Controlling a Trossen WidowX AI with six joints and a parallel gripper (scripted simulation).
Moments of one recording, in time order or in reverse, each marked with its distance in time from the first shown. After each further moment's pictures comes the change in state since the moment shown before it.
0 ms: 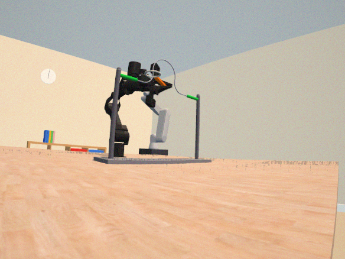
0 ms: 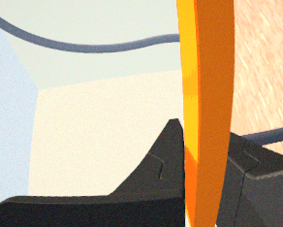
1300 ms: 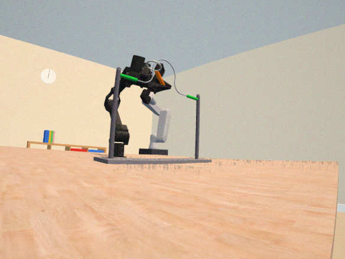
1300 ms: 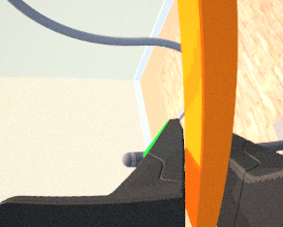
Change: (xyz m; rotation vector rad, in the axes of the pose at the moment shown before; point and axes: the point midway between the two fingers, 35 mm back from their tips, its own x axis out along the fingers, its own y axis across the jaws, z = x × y) arm -0.002 -0.001 0.002 -0.255 -0.012 -0.224
